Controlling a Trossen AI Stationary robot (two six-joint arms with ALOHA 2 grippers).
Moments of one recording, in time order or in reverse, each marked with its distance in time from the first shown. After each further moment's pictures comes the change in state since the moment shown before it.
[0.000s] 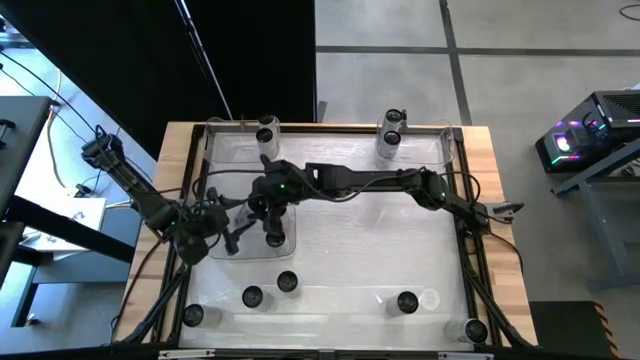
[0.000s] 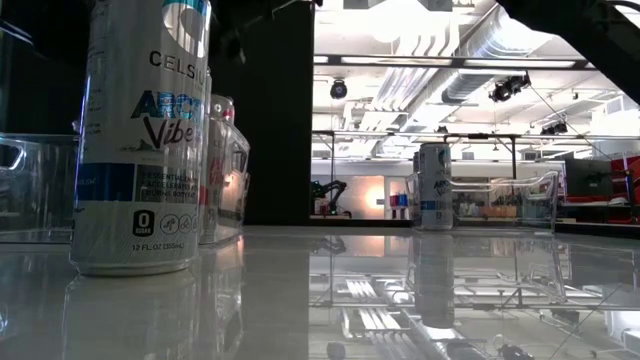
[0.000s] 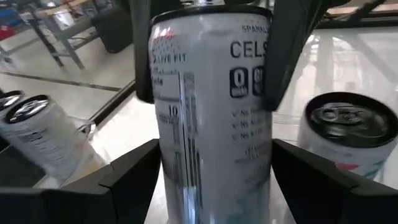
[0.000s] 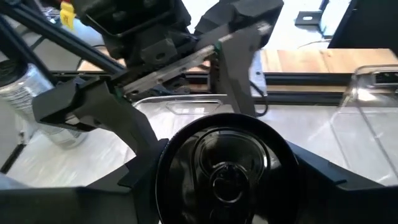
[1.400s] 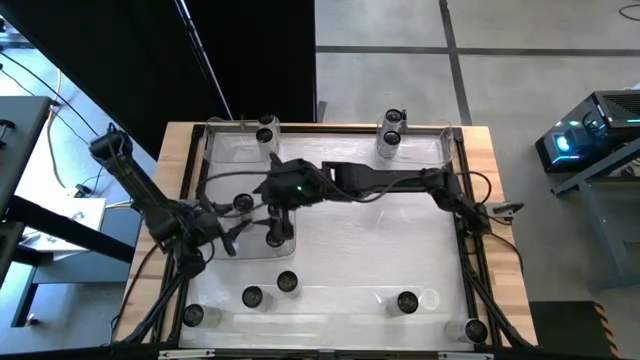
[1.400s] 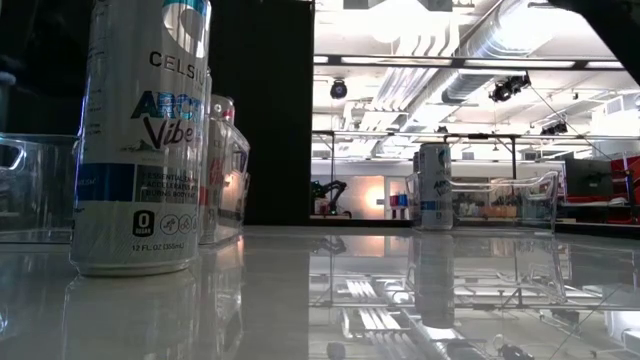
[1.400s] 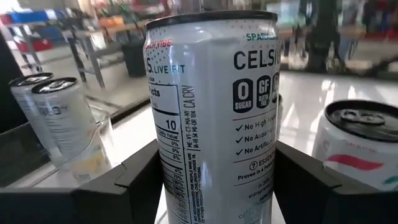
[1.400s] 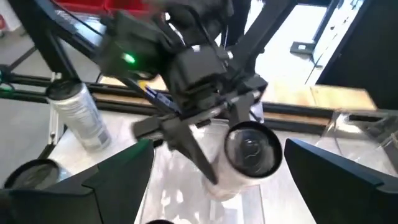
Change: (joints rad) left arm -0.174 0.063 -0.185 0.121 -0.326 -0.324; right arm 0.069 -0.138 0.002 -0.087 0.076 -0.077
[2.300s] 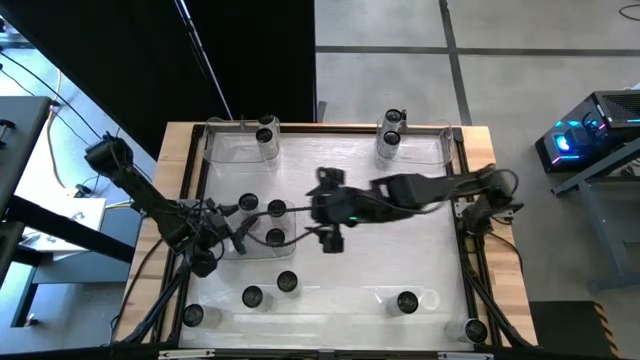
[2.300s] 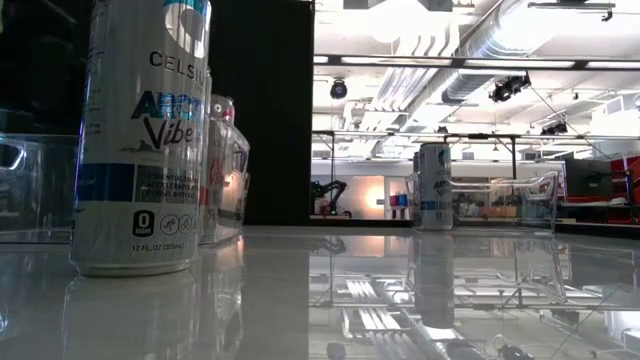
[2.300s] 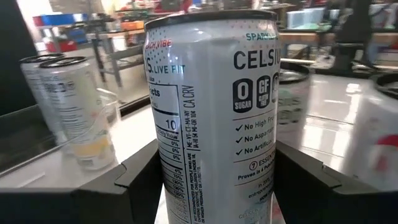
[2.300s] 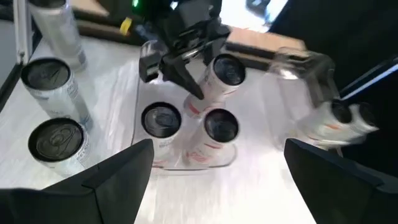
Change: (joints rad) left arm 0.098 0.165 -0.108 0.360 -0.009 0.082; right arm 0.167 -0.360 -0.309 -0.274 0.385 0.036
